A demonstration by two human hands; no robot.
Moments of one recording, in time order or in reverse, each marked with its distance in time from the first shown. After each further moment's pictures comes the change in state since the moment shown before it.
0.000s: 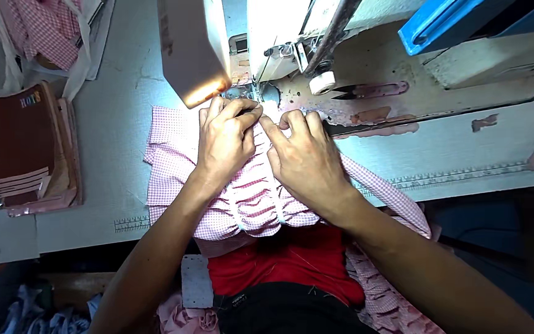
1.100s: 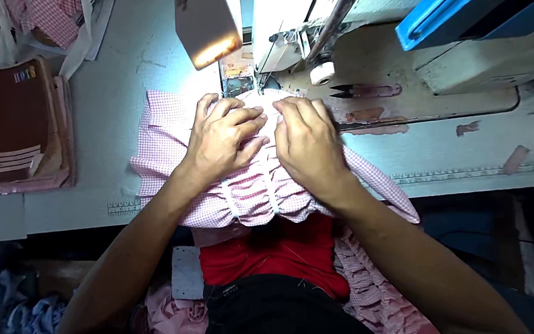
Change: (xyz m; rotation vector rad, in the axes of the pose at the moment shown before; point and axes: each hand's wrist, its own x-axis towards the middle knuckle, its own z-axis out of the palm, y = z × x) left_hand -0.019 -0.008 -0.014 0.065 -0.092 0.240; right_hand 0.007 0.014 0.003 0.148 0.164 0.010
